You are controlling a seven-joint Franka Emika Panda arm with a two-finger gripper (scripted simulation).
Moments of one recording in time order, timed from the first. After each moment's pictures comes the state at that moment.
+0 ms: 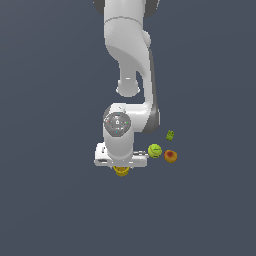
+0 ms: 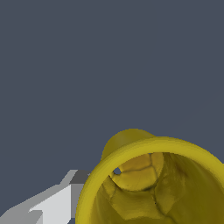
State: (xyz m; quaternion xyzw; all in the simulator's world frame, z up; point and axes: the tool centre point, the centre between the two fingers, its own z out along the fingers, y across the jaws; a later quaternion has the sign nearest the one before) arm 0.086 -0.027 0.070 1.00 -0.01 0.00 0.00
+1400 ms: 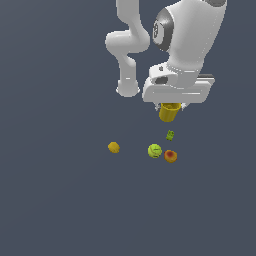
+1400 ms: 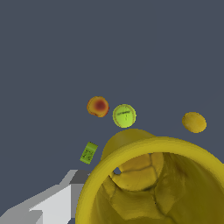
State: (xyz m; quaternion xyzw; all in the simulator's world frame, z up) arm -0.043 0.148 0.285 1.00 -0.01 0.00 0.00
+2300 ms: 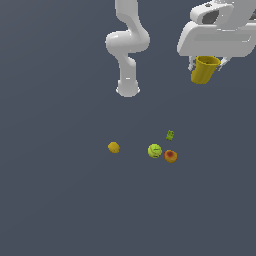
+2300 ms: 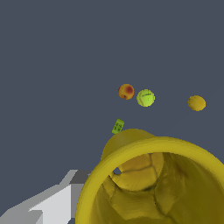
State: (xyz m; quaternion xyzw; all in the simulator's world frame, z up) arm -0.107 0.245 0.403 1.00 -0.01 0.00 0.00
